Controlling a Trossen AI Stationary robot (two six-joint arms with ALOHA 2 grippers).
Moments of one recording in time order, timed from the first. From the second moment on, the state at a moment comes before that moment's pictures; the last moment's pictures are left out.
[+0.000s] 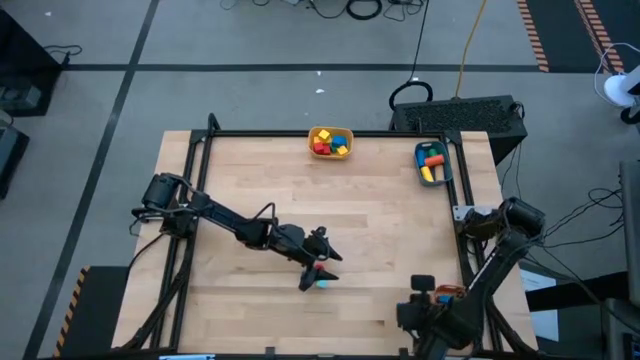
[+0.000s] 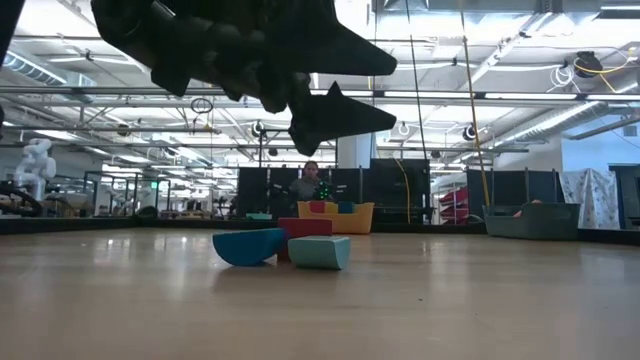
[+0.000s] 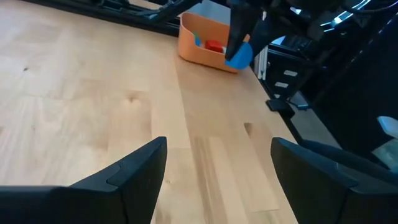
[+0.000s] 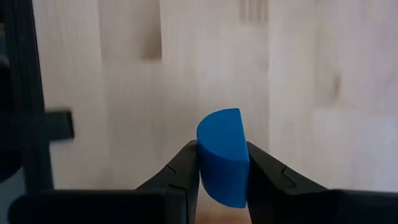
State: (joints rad) left arm -0.23 1.85 0.89 0.64 0.14 -0.31; right arm 0.96 1.80 1.33 -1.06 0.28 1.01
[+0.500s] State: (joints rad) left arm -0.23 1.85 0.89 0.64 0.14 -0.31; right arm 1.02 1.71 1.33 -1.13 0.07 1.14
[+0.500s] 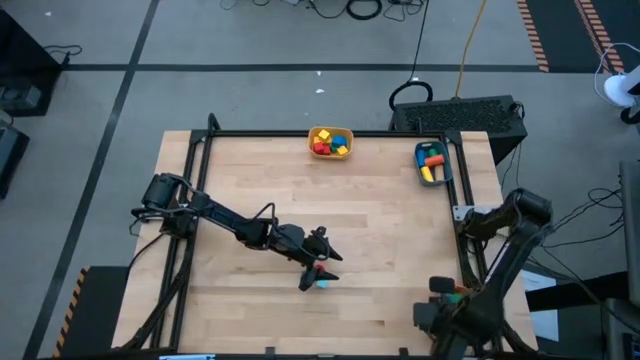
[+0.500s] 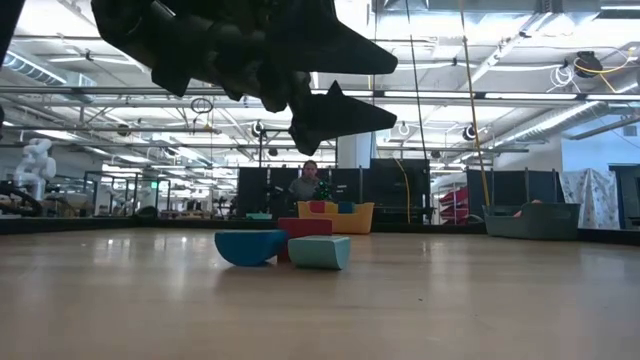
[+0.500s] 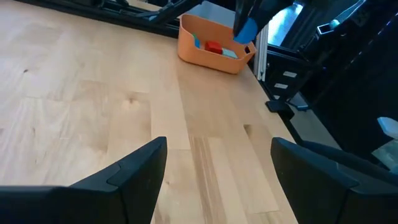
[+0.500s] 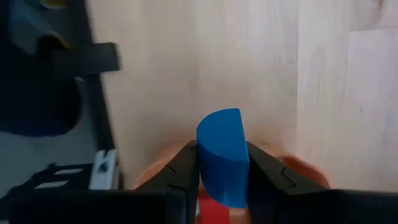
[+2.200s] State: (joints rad) left arm -0.26 1.85 0.90 0.59 0.16 -0.30; right arm 1.12 1.56 0.91 -0.84 -0.26 1.53
